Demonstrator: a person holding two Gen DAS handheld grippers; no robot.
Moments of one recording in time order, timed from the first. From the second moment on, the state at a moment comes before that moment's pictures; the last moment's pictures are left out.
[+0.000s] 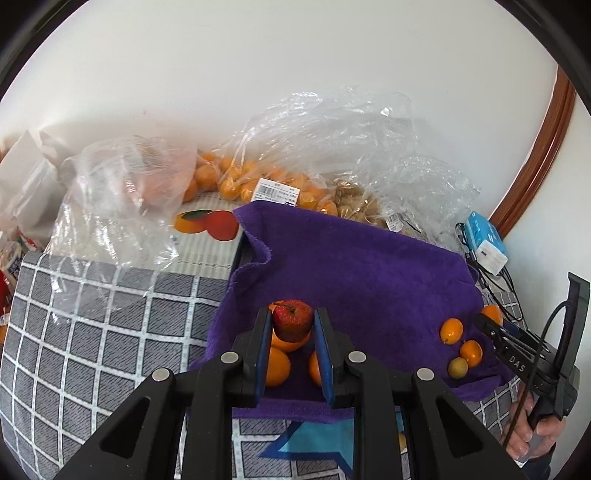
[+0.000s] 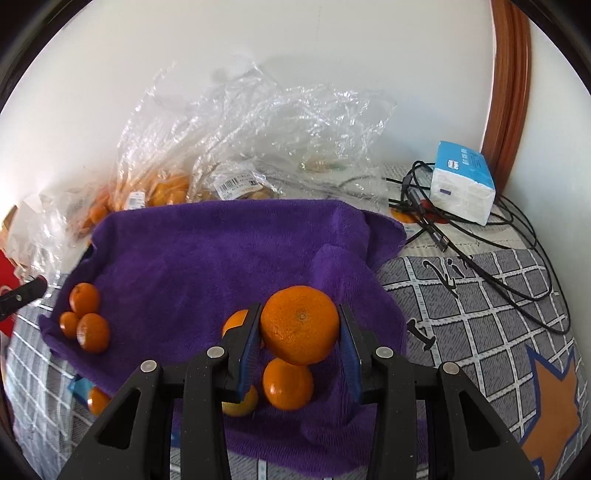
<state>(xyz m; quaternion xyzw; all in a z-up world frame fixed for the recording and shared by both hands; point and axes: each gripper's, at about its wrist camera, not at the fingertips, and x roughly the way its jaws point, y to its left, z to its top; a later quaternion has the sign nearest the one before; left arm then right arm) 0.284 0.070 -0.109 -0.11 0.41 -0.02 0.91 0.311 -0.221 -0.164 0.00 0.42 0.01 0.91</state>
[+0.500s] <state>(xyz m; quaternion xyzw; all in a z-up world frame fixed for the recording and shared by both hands) 0.326 0.028 -0.137 -0.09 0.44 -0.04 0.89 0.322 -0.220 -0.183 -0.01 0.43 0.02 0.90</state>
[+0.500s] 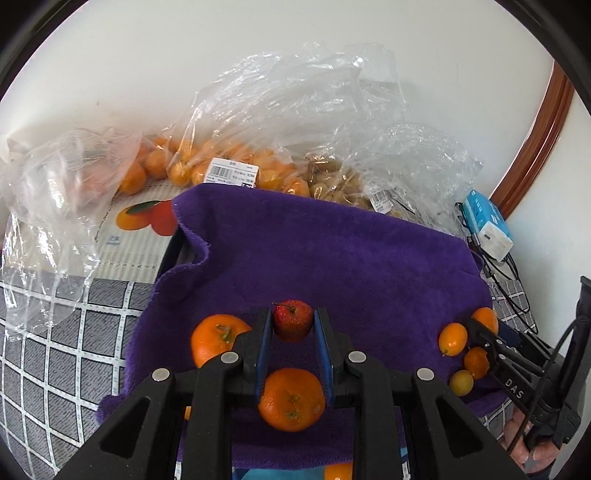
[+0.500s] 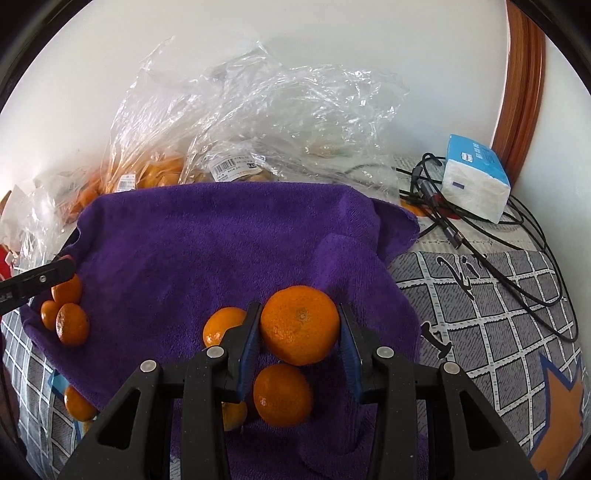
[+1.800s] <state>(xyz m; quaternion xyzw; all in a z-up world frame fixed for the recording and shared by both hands) 0.192 0.094 -0.128 -0.12 0.42 -0.01 0.90 0.189 -0.189 -0.131 0.00 0.39 -0.04 0.92</state>
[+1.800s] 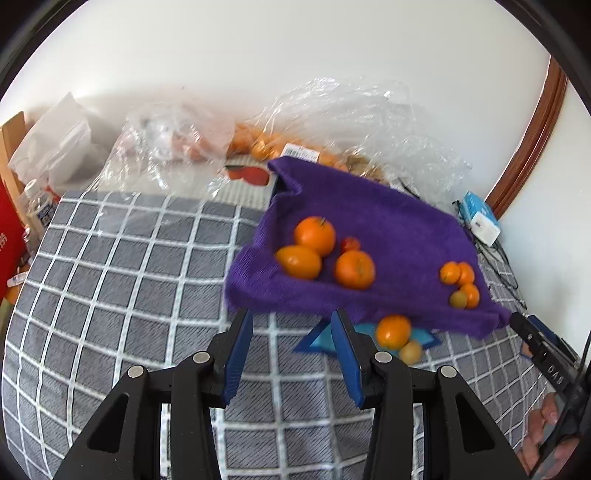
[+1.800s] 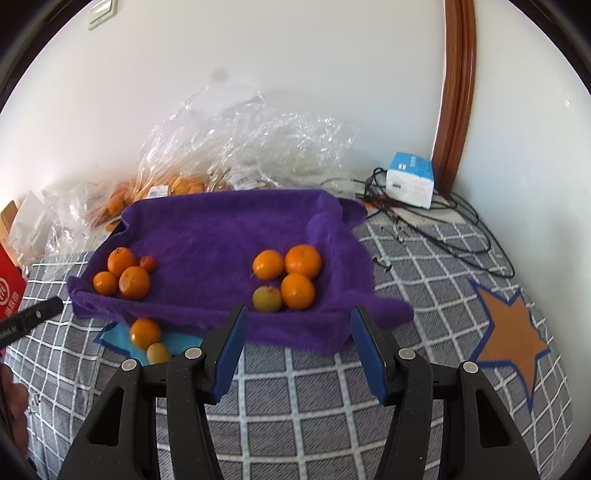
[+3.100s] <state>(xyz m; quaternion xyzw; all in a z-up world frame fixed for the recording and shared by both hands) 0.145 0.139 -0.178 -0.18 0.38 0.03 0.91 0.196 -0.089 -0.186 -0.04 0.43 0.09 0.90</state>
